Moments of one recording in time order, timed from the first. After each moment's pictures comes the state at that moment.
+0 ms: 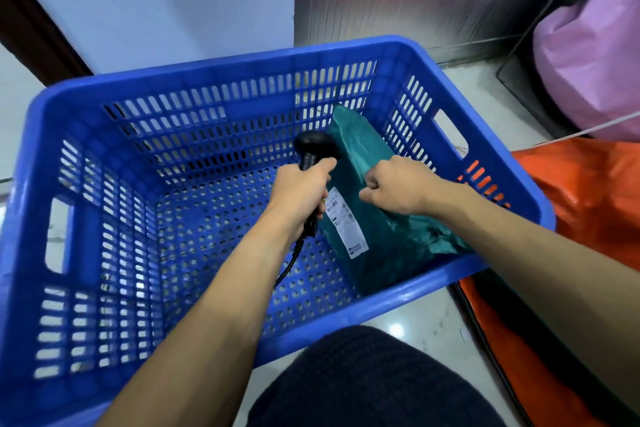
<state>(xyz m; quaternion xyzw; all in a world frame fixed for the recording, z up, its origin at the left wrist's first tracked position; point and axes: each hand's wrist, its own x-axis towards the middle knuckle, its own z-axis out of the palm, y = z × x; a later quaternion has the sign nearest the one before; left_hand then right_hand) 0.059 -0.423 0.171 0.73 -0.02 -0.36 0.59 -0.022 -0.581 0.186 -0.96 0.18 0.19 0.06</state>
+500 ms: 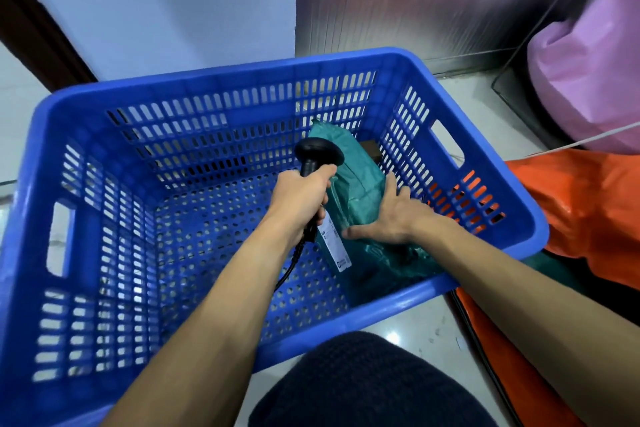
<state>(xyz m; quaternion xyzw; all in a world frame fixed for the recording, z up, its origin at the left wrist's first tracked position) 0.061 -0.423 0.172 0.71 -0.02 -0.37 0.59 -0.039 -0.564 0.159 -0.88 0.37 0.29 0.13</state>
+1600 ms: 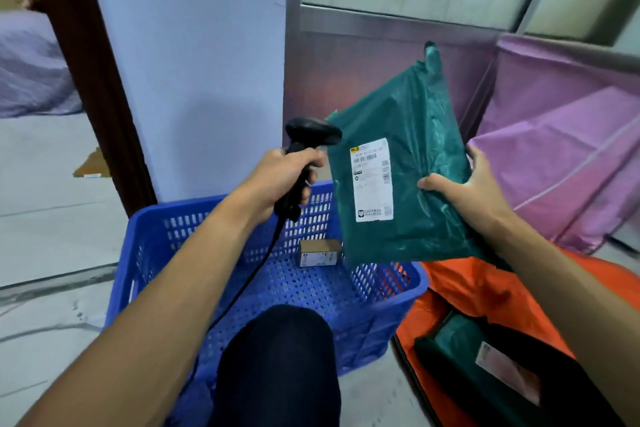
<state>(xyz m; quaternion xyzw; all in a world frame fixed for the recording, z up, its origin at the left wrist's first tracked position) 0.012 -0.371 0.444 0.63 -0.27 -0.29 0.66 -0.198 -0.572 0.452 -0.78 0.36 -0.31 0.41</state>
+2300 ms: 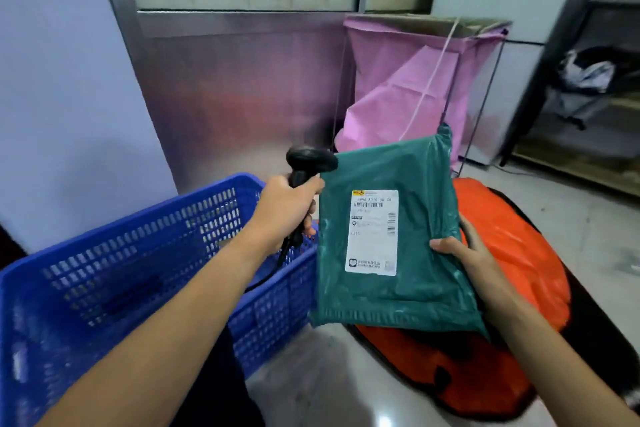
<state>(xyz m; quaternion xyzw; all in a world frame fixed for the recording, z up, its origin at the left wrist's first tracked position) -0.174 -0.436 0.427 0.64 -0.38 -0.33 0.59 -0.451 -0.517 0.366 -0.54 0.41 -0.41 0.61</state>
